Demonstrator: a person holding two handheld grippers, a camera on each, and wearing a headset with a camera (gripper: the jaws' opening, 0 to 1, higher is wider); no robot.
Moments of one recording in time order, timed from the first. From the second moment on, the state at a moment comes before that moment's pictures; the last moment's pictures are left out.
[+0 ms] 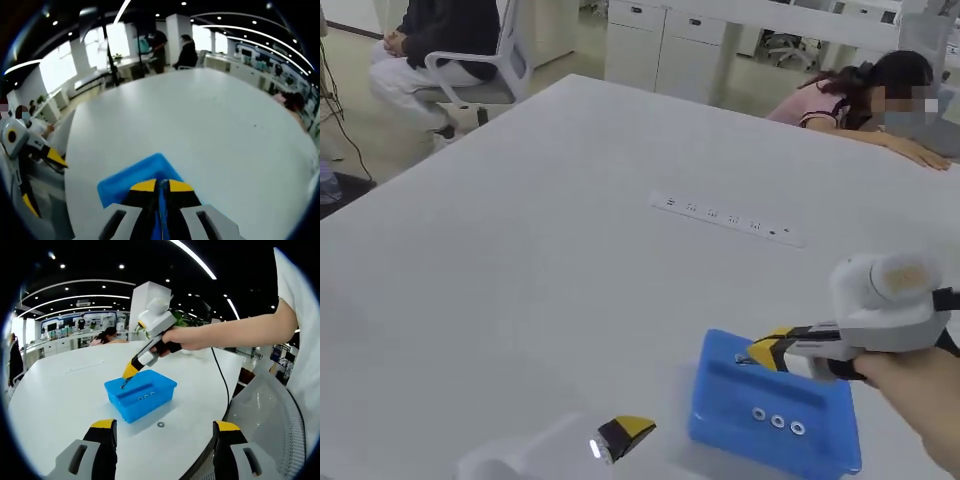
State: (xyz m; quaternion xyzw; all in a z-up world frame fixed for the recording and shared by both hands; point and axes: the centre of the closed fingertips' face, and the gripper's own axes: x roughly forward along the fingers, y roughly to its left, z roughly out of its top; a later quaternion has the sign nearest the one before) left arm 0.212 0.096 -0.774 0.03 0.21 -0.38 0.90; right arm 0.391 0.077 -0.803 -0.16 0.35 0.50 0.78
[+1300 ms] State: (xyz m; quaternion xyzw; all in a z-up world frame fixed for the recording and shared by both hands) left arm 0.210 0.095 -0.779 0.04 0.22 -0.39 0.89; right arm 0.349 0.073 -0.825 -0.26 0.46 0.53 0.67
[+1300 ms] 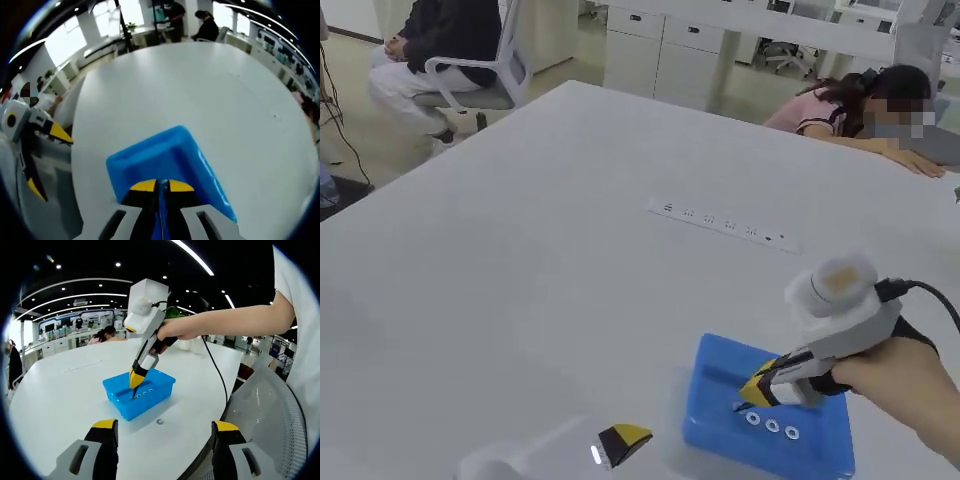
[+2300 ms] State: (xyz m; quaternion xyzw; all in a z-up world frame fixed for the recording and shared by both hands) left arm 0.211 0.096 -0.776 0.04 0.22 -0.38 0.90; right arm 0.364 0.096 -0.825 -0.12 0.36 0.54 0.75
